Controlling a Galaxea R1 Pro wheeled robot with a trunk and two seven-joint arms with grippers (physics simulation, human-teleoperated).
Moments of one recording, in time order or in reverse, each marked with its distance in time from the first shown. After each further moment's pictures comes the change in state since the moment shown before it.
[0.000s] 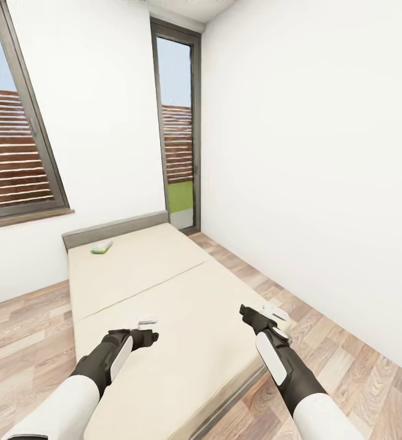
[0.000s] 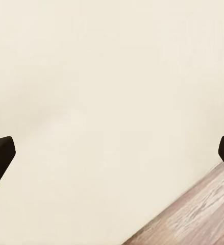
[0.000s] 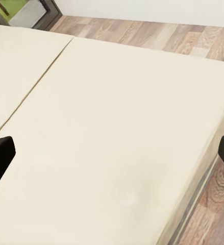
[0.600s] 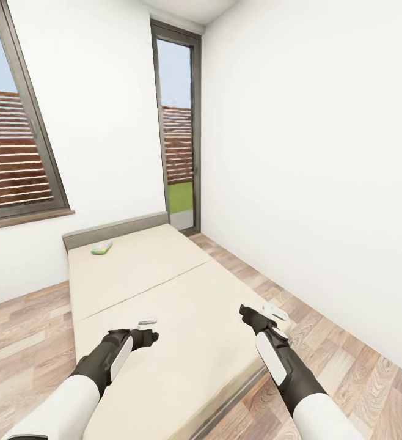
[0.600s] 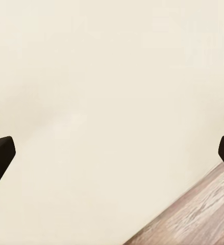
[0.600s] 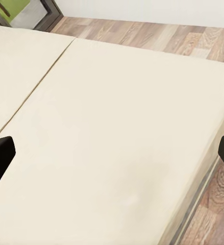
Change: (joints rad) left arm 0.000 0.000 0.000 0.000 0.000 -0.001 -0.001; right arm 0.000 0.002 0.000 0.000 0.000 0.000 0.000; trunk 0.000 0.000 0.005
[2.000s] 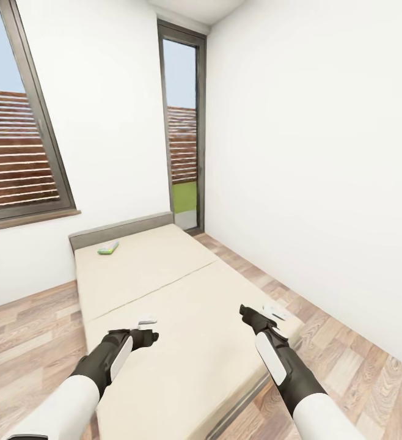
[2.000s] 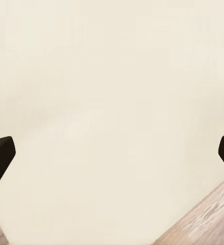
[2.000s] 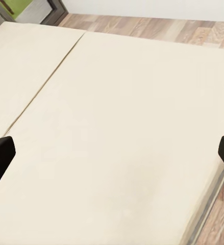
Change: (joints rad) left arm 0.000 0.000 0.000 0.000 0.000 0.000 0.000; right arm 0.000 0.000 0.000 0.000 -0.001 0.000 0.000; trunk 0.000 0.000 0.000
